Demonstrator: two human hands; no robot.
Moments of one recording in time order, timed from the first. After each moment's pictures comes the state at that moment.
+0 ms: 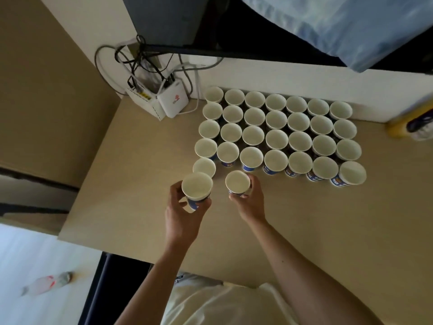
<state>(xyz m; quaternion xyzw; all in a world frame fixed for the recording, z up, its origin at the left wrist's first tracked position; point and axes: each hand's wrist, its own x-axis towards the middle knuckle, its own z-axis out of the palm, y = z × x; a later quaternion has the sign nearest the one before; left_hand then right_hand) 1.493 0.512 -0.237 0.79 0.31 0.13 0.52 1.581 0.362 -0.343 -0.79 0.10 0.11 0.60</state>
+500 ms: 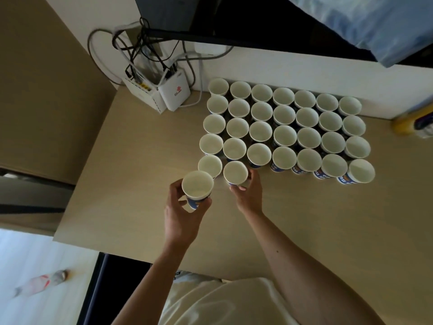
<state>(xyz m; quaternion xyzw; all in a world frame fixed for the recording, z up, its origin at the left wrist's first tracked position) 1.493 0.539 -0.247 0.79 0.30 0.11 0.53 1.595 0.394 -0.360 -0.78 0.13 0.08 0.61</state>
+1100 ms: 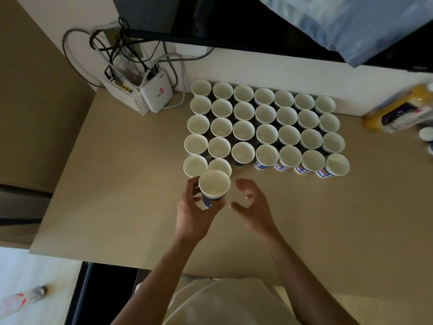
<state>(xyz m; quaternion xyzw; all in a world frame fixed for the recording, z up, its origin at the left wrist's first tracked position) 1.509 0.503 -0.250 0.77 0.22 0.03 0.60 1.555 0.332 -0.303 -0.81 0.00 0.15 0.57</state>
